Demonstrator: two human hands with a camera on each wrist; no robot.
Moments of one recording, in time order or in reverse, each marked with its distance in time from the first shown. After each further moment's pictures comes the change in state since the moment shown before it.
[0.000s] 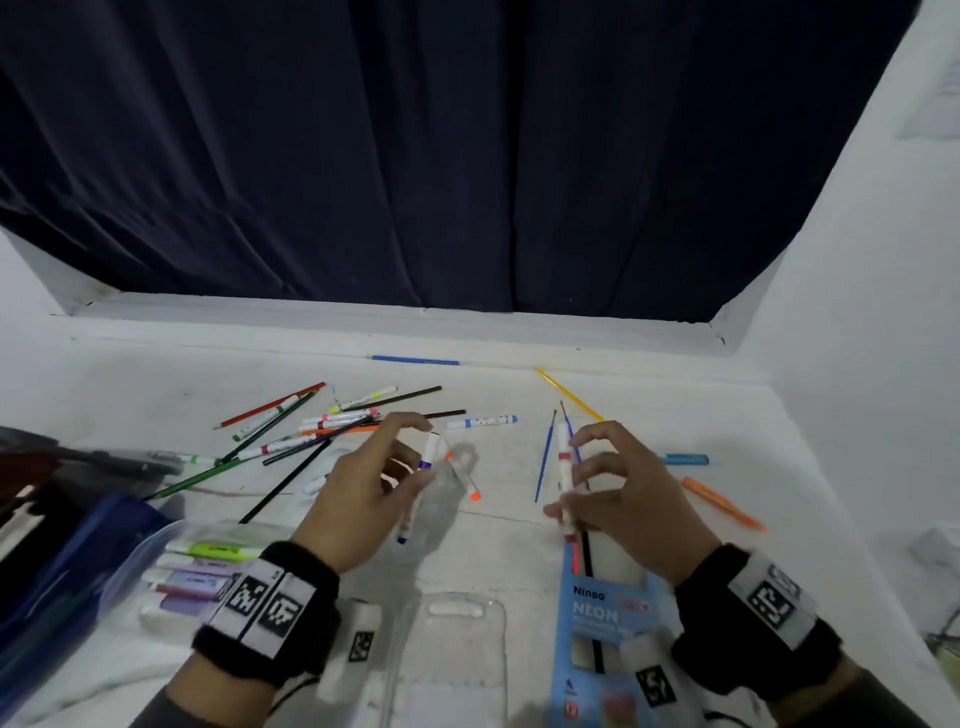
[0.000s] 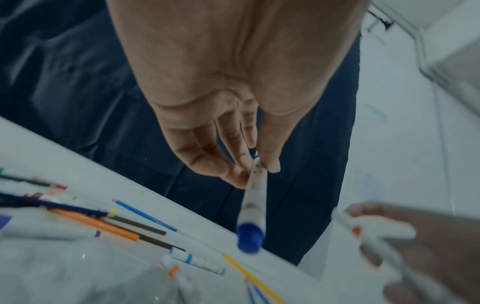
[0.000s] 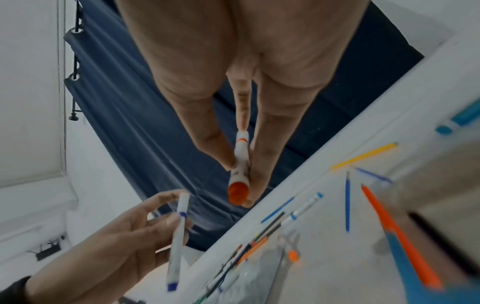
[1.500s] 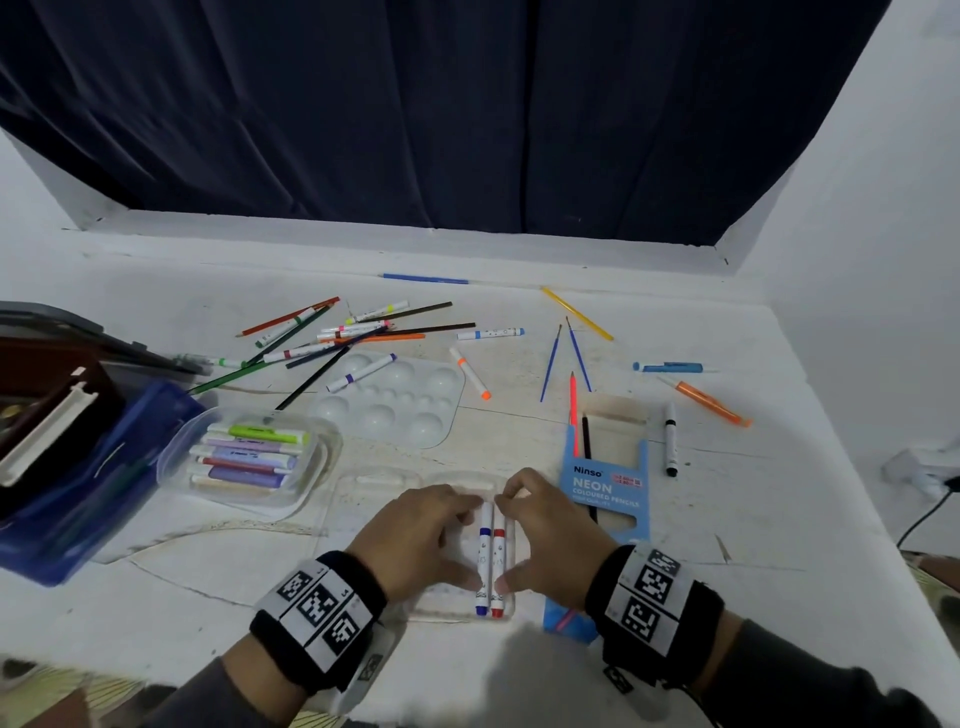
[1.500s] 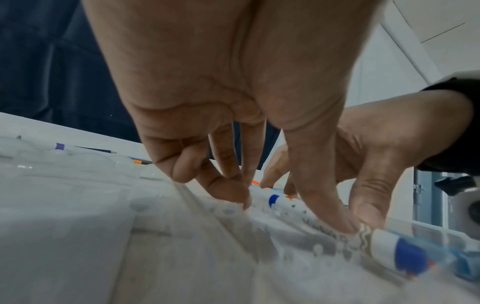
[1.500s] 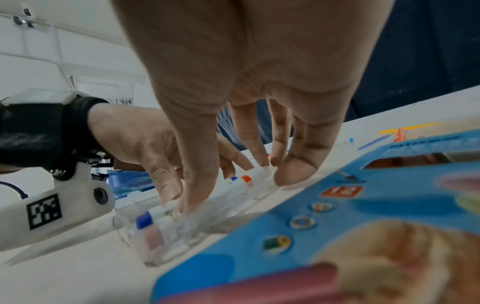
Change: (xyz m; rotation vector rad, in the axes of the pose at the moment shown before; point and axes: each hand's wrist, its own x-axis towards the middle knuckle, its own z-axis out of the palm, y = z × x) left_hand -0.118 -0.002 0.051 0.425 -0.526 -0.070; right_hand -0.086 0.057 0.082 -0.986 -0.428 -0.031
